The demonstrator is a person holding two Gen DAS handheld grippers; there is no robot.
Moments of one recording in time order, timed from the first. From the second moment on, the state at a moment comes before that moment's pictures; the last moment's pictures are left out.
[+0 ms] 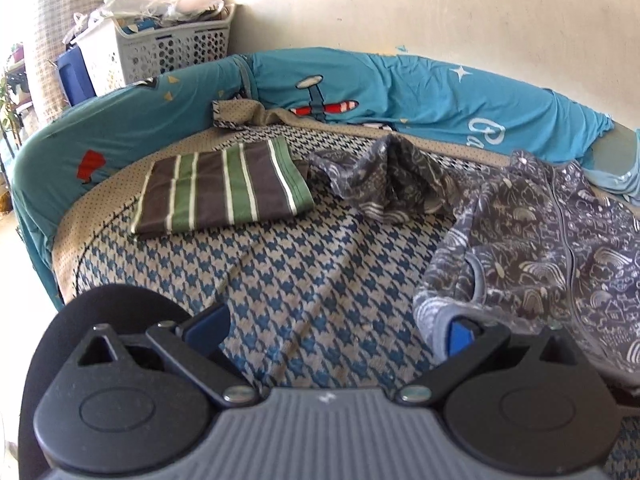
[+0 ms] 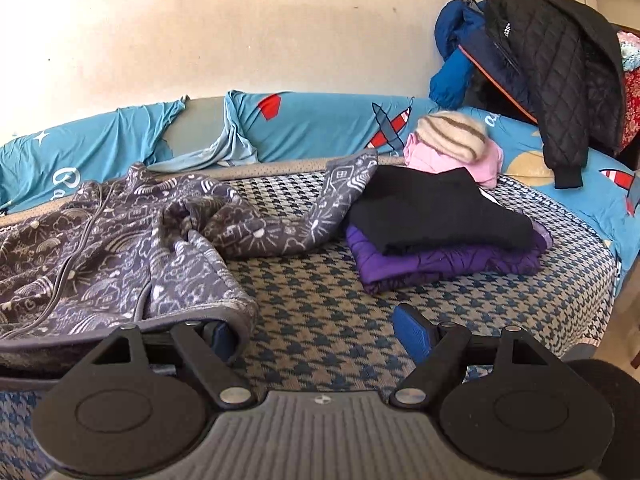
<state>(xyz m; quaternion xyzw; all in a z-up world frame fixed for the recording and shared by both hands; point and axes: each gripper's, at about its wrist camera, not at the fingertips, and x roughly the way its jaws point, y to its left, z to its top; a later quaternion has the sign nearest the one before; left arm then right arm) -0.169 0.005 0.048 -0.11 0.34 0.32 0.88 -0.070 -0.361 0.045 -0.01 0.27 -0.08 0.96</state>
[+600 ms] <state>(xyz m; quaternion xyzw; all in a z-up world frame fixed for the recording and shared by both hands) -0.171 -0.016 0.045 -0.06 0.39 0.27 0.88 -0.096 -0.351 0.040 -0.06 0.32 -0.06 0.94</state>
